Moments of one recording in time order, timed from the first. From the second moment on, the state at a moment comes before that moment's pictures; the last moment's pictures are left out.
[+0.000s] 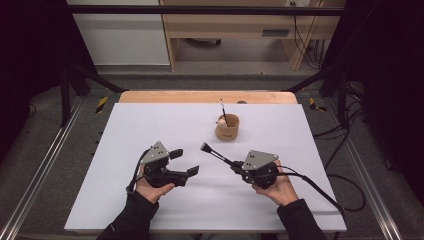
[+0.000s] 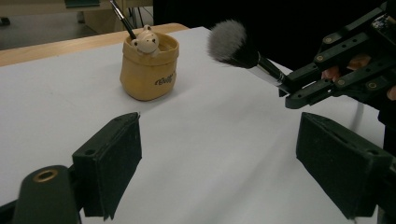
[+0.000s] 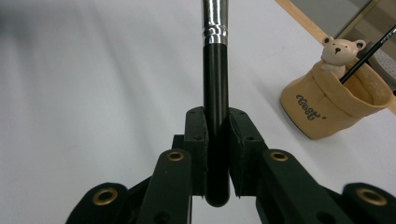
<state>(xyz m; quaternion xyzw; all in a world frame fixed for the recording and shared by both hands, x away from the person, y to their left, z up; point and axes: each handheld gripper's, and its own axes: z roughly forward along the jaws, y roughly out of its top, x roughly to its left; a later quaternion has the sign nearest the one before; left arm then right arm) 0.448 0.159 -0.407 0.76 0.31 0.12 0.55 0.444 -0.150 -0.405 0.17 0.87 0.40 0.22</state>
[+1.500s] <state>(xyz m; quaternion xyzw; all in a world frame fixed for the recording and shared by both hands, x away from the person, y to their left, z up) 0.454 0.105 -0.409 0.72 0.31 0.07 0.61 0.435 -0.148 -0.412 0.21 0.84 0.47 0.19</state>
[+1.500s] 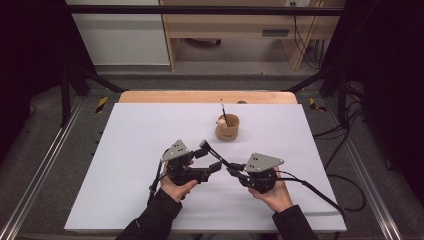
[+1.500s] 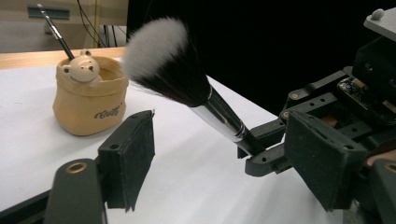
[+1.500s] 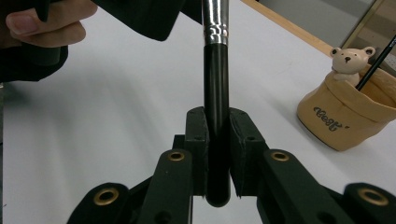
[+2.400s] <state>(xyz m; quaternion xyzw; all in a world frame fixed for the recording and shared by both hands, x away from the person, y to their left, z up) 0.457 0.098 -0.410 0.71 0.31 0.04 0.63 0.432 -0.147 -0.413 0.20 0.83 0.48 0.19</state>
